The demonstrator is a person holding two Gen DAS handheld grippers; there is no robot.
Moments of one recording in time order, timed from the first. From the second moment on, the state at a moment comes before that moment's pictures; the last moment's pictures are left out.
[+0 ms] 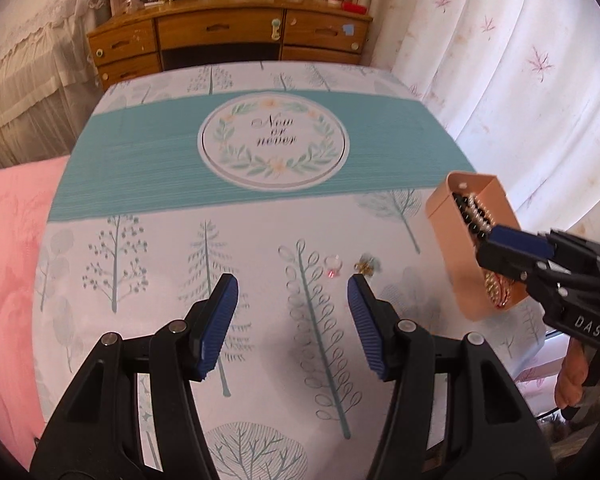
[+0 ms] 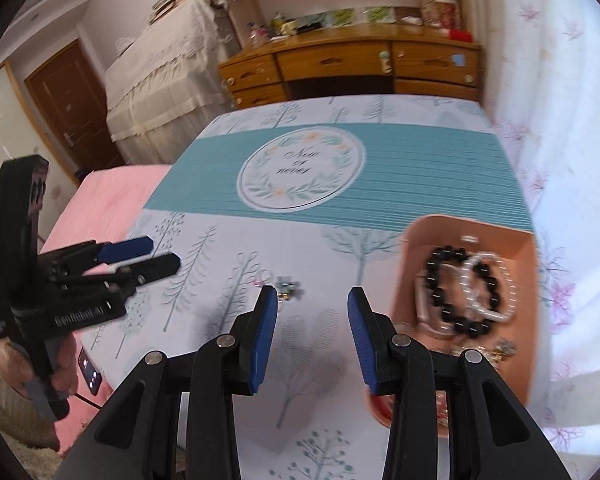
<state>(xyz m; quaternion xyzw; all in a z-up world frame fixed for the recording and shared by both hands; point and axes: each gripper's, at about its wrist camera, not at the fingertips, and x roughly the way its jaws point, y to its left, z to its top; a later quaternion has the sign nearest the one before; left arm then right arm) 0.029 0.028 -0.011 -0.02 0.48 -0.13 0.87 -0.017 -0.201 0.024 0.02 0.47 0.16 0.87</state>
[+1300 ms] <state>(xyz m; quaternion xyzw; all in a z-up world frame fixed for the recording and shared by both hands) 0.062 -0.002 -0.065 0.00 0.50 -0.18 0.85 0.036 -0.160 -0.065 -0.02 0.51 0.14 0.85</state>
